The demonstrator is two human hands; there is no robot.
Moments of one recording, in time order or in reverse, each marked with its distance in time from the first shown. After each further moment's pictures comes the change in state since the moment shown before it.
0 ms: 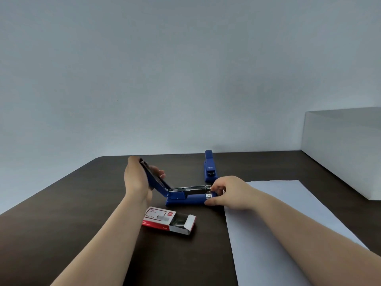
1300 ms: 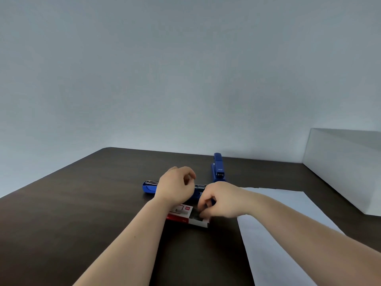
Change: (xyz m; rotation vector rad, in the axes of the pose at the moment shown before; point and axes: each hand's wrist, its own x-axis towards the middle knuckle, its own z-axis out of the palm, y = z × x) left_hand -0.005 -0.033 -0.009 1.172 -0.432 0.731; right_hand -0.027 -0.084 0.003 -0.235 -0.305 -0.255
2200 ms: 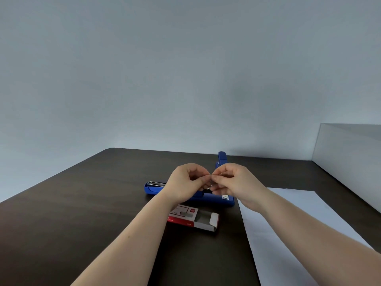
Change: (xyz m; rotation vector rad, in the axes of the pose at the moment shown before) left_hand 0.002 0.015 -0.007 -0.545 -0.209 -0.068; right_hand 0.011 0.031 0.000 0.921 0.493 0.235
